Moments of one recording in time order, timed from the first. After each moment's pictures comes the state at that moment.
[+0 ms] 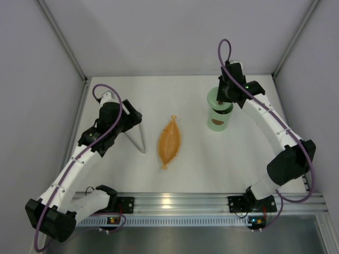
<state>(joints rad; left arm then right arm) -0.39 1.01 1.00 -0.53 -0.21 -0.75 0.40 1.57 1.60 -0.79 0.28 0.39</state>
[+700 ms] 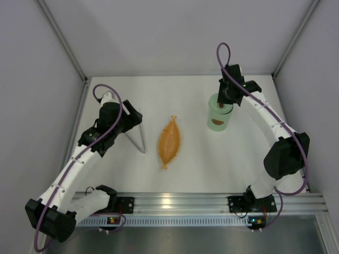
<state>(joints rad) -0.39 1.01 1.00 -0.53 -0.20 -0.75 0.34 1.65 1.58 -0.78 0.23 0.37</state>
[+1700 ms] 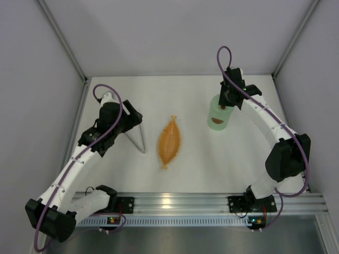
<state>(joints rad) -0.39 1.01 1.00 -0.54 -0.20 -0.75 0.32 1.62 1.49 -0.71 0.25 0.37</state>
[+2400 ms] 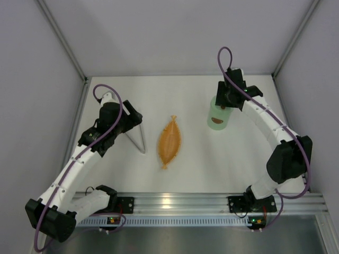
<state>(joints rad) -0.39 1.01 1.00 -0.54 -0.20 -0.75 0.32 1.60 1.47 -0.70 0.25 0.36</state>
